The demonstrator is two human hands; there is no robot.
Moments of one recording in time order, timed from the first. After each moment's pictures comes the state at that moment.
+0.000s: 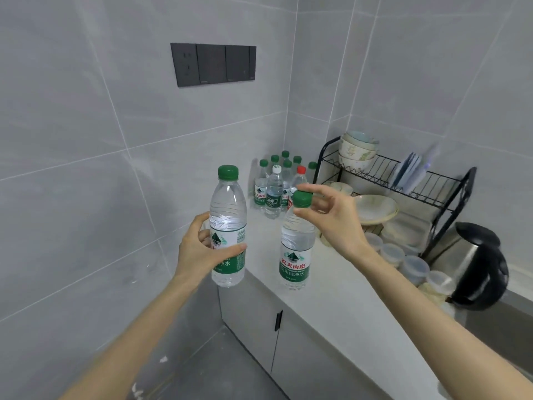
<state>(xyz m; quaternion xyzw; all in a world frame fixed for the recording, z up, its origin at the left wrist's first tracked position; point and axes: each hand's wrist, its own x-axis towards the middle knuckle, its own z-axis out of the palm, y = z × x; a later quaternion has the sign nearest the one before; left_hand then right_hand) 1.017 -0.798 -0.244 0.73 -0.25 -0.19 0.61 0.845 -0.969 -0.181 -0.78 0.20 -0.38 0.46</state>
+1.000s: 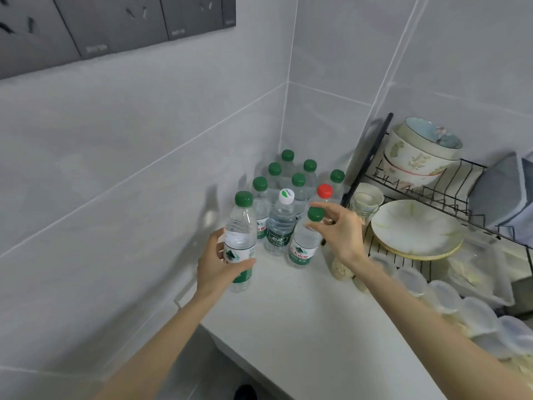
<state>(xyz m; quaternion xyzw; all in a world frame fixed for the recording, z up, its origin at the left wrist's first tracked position) 1.259 -1.066 -0.376 0.74 -0.27 -0.30 0.54 1.067 -1.218 -0.308 -0.74 0.45 -0.34 0.37</state>
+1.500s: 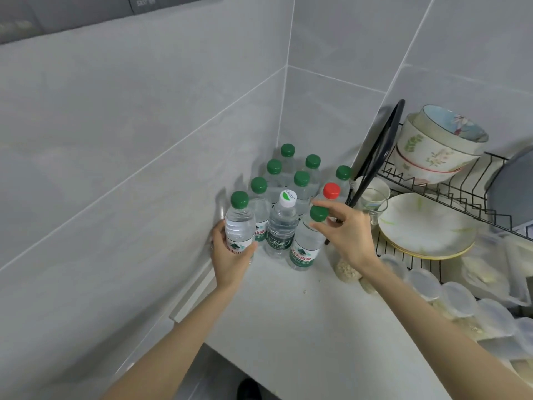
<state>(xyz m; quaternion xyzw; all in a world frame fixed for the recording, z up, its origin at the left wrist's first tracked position) 1.270 -1.136 -0.422 0.71 -0.25 -0.22 0.62 1.078 -1.237 -0.316 -0.77 0.44 -0.33 0.33</state>
